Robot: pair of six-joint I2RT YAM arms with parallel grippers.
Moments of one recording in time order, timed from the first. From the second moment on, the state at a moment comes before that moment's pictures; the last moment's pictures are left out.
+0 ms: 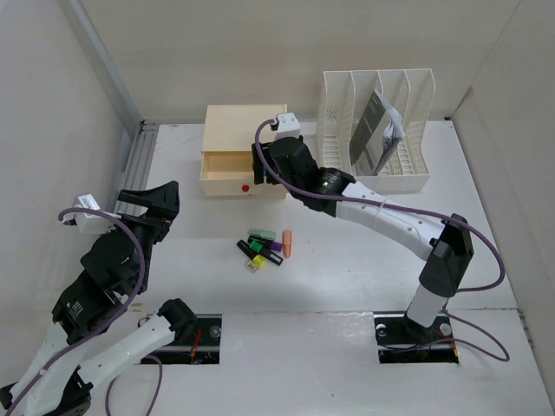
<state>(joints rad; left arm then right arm) -0.78 0.45 1.06 -0.72 -0.86 -1.04 0.93 1.73 1.63 -0.28 0.47 0.36</state>
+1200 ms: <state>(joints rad) -0.78 0.55 1.01 -0.64 -0.77 -0.99 0.91 1.46 1.58 -0.21 0.12 -0.07</state>
